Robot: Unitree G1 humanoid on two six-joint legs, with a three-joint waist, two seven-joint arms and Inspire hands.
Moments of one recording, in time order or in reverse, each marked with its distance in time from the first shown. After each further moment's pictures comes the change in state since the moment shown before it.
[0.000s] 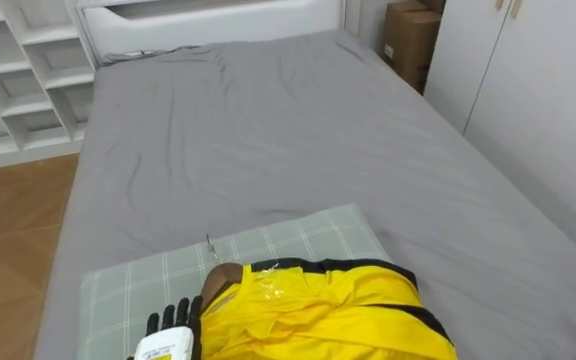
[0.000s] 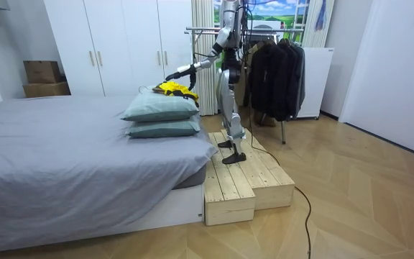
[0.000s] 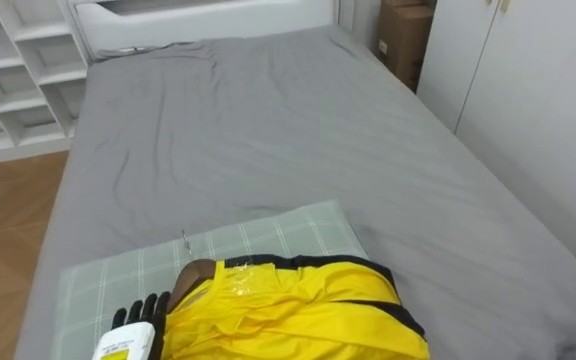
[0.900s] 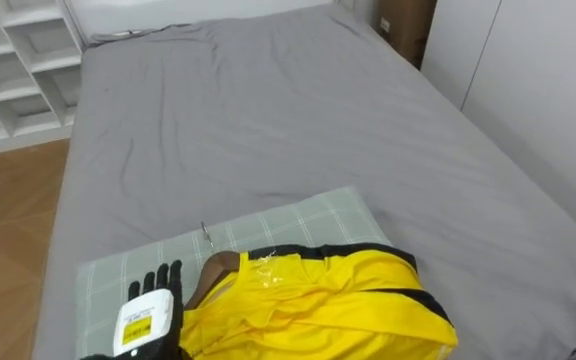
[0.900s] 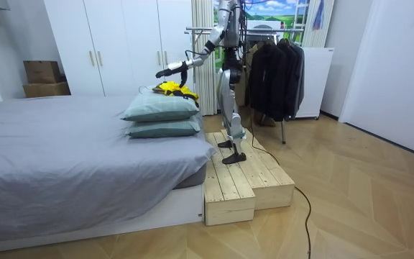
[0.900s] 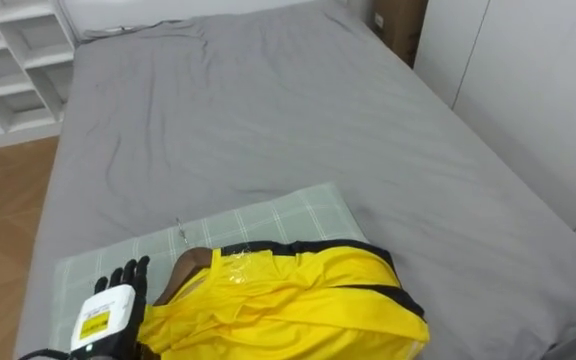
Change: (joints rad) left arm -0.195 0.044 0.039 0.096 -0.183 -0.033 0.007; right arm -0.043 -0.013 0.000 0.038 0.002 -0.002 -0.021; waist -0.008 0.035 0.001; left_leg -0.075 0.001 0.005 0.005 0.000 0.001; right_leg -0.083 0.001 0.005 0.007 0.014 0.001
